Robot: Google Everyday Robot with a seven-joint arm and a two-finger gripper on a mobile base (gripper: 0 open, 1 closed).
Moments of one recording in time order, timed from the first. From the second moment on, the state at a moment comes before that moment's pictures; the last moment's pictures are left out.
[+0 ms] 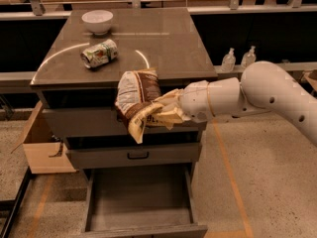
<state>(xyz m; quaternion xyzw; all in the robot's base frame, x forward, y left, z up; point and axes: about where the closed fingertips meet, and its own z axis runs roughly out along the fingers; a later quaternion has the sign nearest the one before) 0.542 -0.001 0.837 -0.59 0.60 0.28 0.47</state>
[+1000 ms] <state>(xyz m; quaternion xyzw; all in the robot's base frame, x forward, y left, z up) 0.503 -0.001 0.713 -0.60 0.63 0.28 0.40</state>
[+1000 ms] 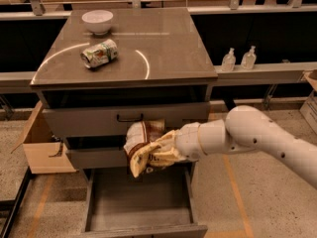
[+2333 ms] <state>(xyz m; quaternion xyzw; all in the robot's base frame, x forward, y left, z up) 0.478 0.012 0.499 -0.63 0.68 0.24 0.30</state>
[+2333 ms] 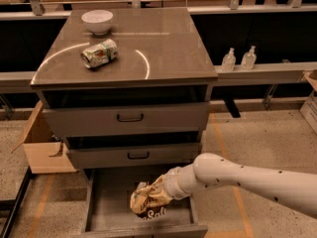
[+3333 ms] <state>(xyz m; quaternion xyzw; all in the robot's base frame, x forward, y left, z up) 0.508 0.022 0.444 -0.62 0.67 0.21 0.34</state>
